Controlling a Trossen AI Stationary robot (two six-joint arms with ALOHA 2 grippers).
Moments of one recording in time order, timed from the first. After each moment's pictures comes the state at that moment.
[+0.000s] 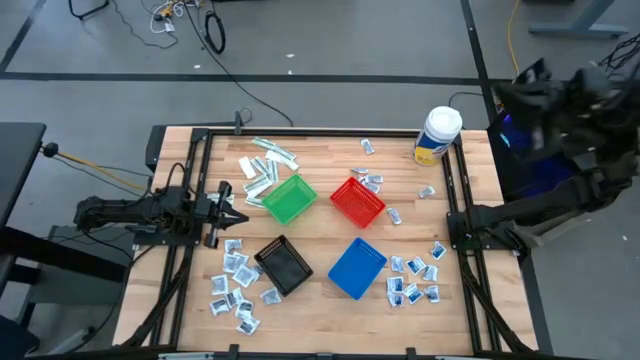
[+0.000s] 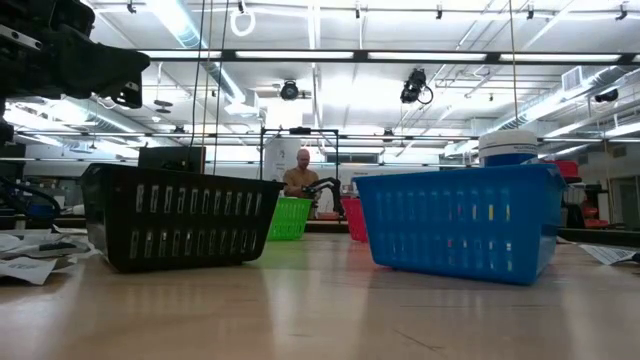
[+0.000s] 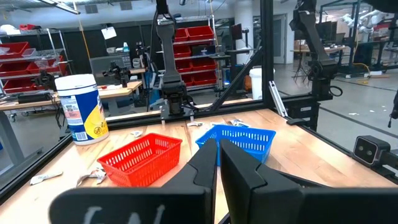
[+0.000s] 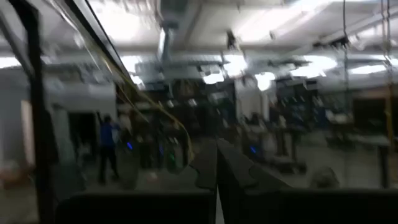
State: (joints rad) left arm -0.01 0.01 0.01 0.09 0.11 0.08; right arm 0.00 0.91 1.74 -0.51 0.23 -0.02
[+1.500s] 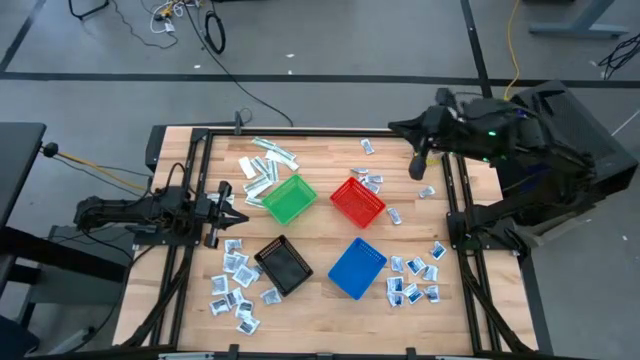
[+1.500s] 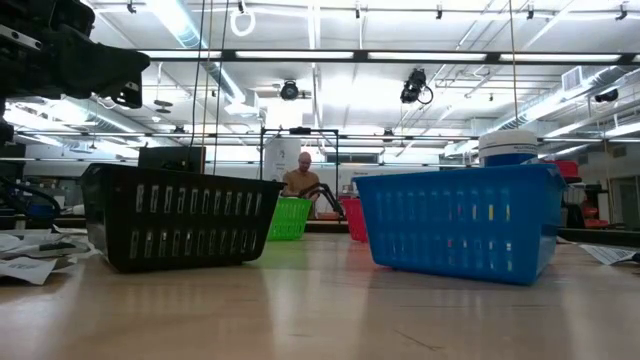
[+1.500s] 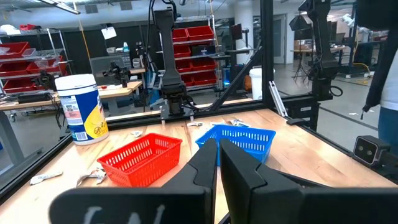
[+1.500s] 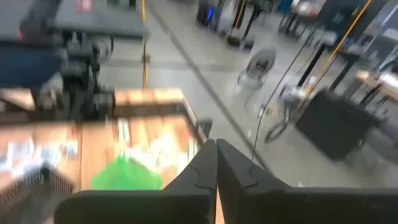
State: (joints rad) left arm -0.01 0.01 0.01 0.09 0.11 0.08; right arm -0.07 1.21 1.74 -0.87 0.36 -0.13
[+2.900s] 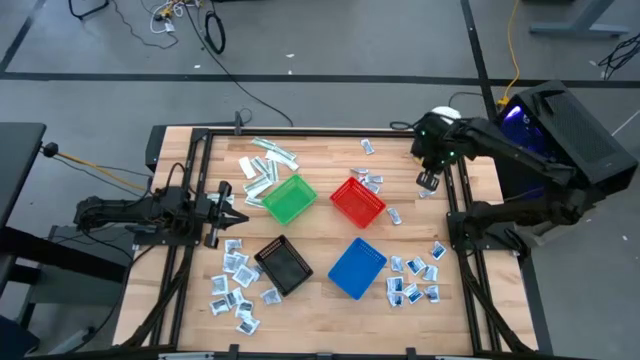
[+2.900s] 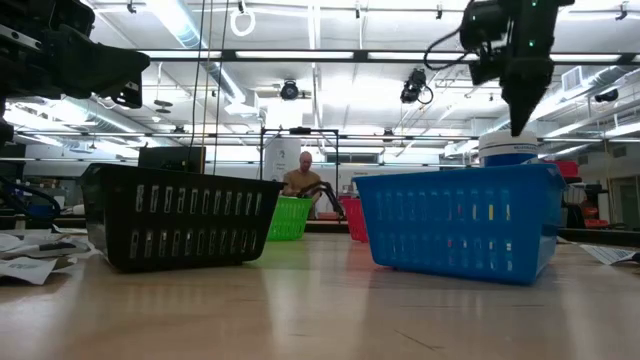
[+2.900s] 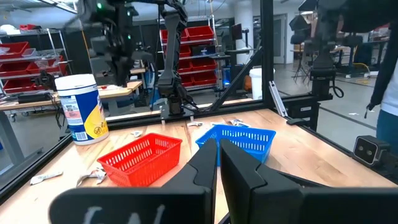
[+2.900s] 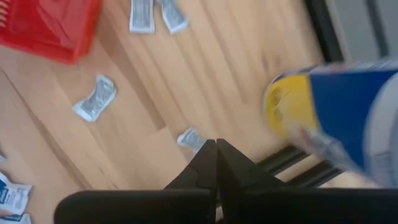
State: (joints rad) left arm -0.01 0.01 0.01 0.09 0.11 0.08; right arm -0.63 1.17 1.12 -1.30 0.09 -0.18
